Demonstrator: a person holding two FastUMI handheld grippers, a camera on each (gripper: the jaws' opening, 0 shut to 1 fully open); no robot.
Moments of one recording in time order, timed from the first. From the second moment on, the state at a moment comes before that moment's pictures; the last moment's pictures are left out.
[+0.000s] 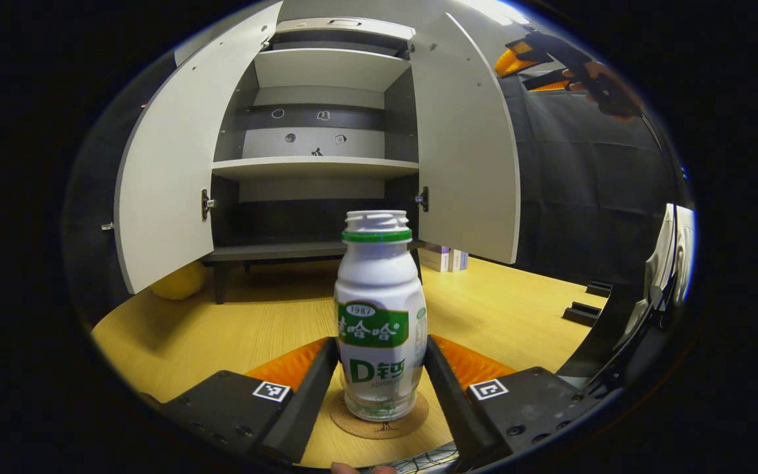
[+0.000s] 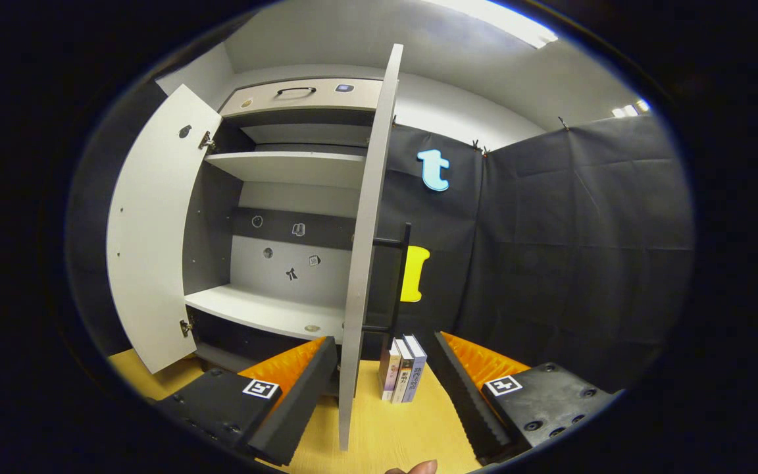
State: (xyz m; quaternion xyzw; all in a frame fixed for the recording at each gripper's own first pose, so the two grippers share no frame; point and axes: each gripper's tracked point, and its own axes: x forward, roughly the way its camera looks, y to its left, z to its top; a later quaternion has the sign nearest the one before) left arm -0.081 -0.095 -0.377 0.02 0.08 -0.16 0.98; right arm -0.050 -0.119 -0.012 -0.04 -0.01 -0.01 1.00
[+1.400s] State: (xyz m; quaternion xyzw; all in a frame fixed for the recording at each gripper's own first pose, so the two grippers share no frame) left arm -0.105 0.008 -0.087 0.00 0.04 -0.04 1.00; right arm 0.010 -0.187 0.005 0.04 0.00 -0.06 1.00
